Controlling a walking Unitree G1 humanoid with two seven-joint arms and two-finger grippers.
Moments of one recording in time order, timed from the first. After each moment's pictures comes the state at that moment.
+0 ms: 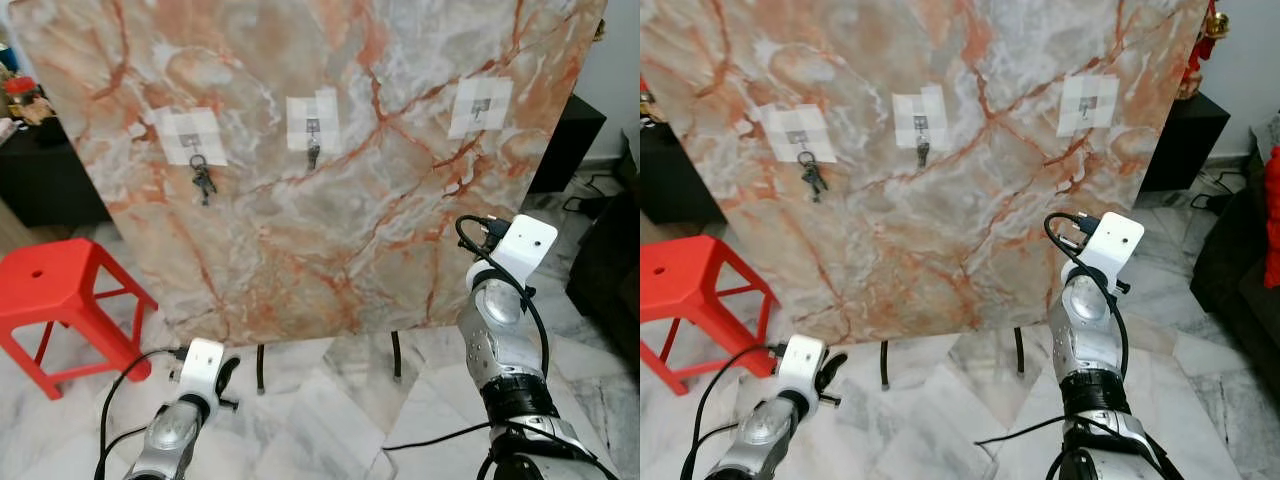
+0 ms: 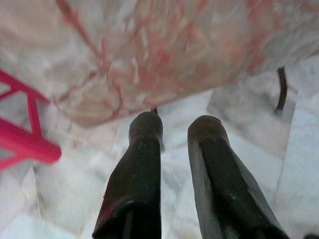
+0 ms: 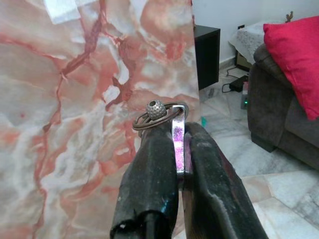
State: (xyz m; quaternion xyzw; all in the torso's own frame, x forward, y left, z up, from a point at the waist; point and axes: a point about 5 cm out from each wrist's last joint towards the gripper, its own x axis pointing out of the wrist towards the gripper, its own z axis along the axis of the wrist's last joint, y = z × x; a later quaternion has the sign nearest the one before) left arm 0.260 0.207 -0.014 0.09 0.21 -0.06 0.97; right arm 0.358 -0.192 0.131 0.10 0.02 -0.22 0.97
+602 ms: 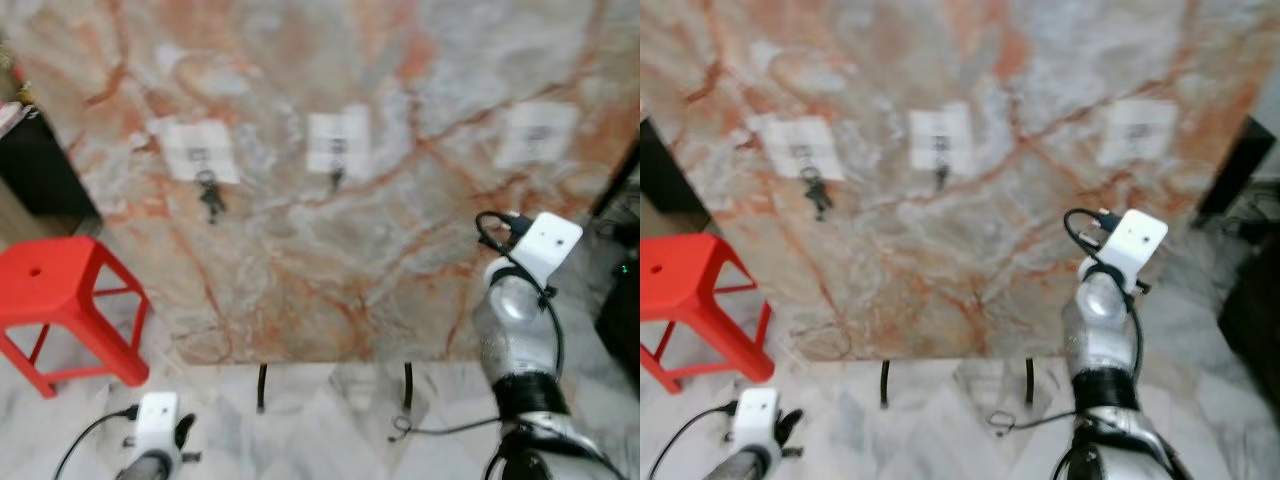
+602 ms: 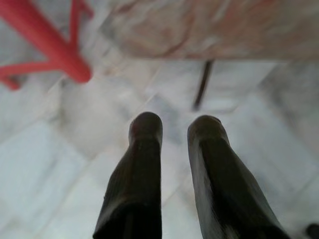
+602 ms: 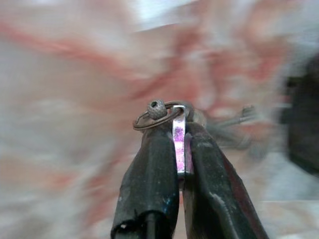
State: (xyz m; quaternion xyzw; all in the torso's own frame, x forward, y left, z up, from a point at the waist) left arm 0.201 0.260 -0.047 0.04 0.32 0.07 0.95; right arm 0.360 -0.176 0.133 0.11 0.02 -0.22 0.97
